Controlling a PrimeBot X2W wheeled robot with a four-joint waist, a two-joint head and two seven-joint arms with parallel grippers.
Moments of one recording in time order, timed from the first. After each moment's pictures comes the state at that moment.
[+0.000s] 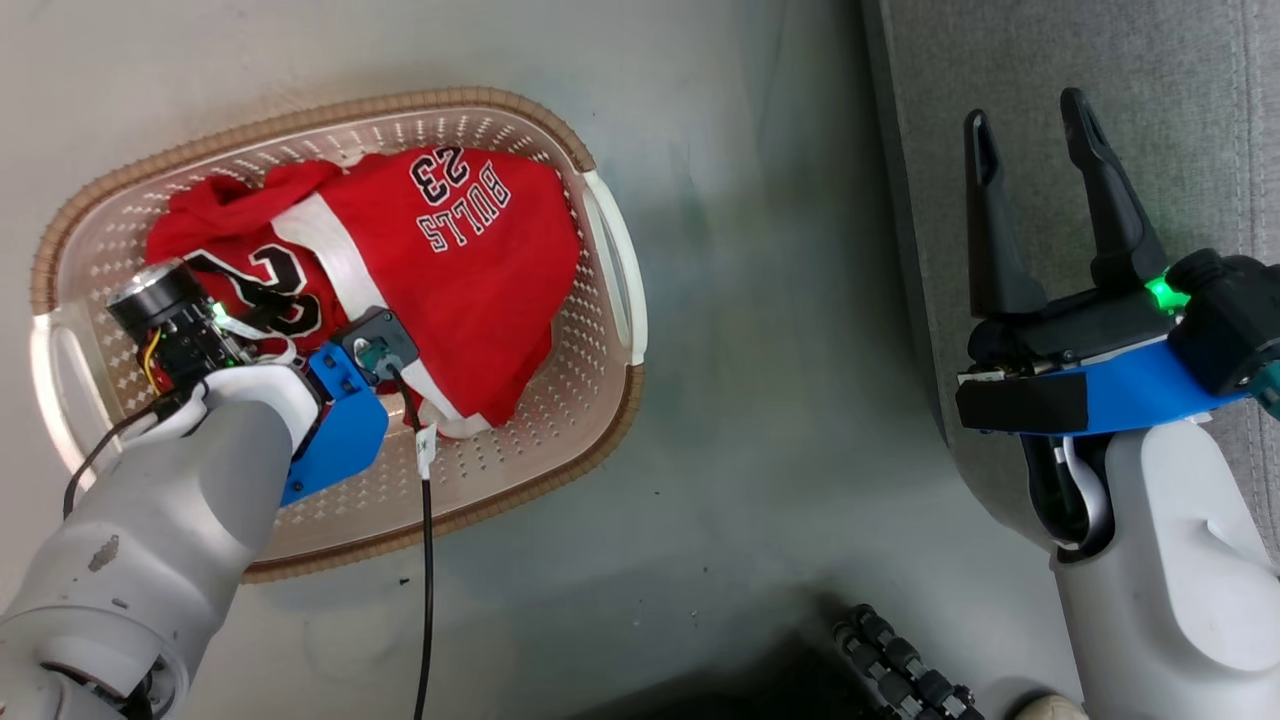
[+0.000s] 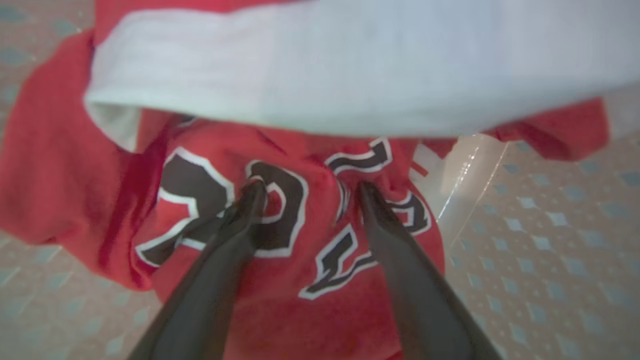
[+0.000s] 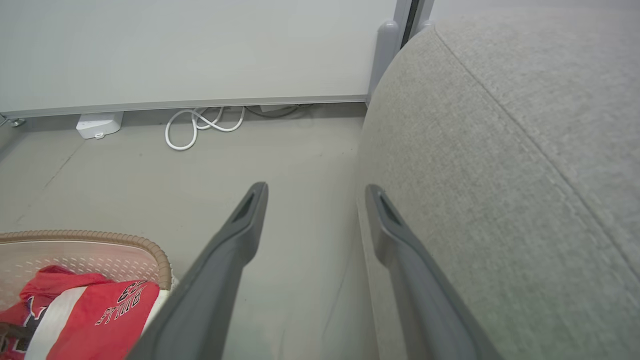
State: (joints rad) left arm -1.00 0.27 -1.07 1.29 0.00 -0.13 0.02; right arm -0.50 -0.07 0.06 0.13 0.17 0.13 -0.26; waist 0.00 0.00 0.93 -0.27
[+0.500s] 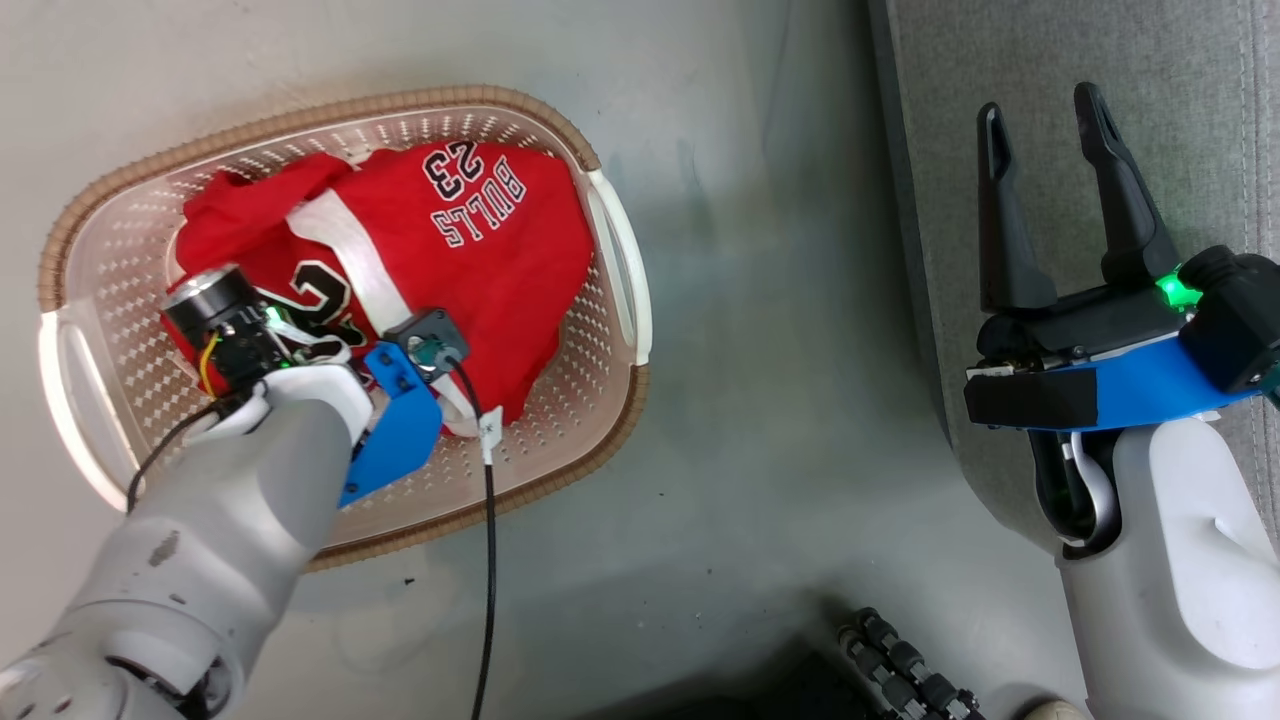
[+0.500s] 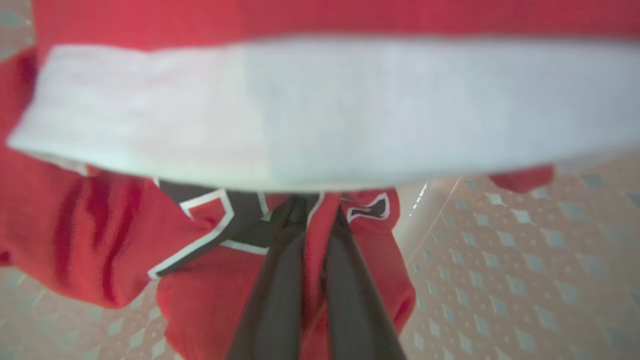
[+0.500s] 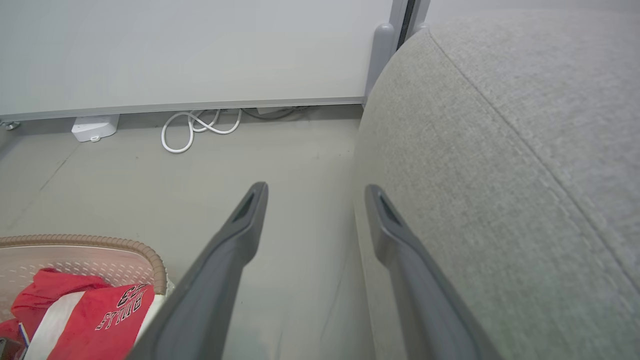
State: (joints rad) left arm -1.01 0.21 -1.10 1.29 -0.05 -0.13 0.15; right arm -0.51 -0.07 0.05 0.13 0.17 0.13 -0.26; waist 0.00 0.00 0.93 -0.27
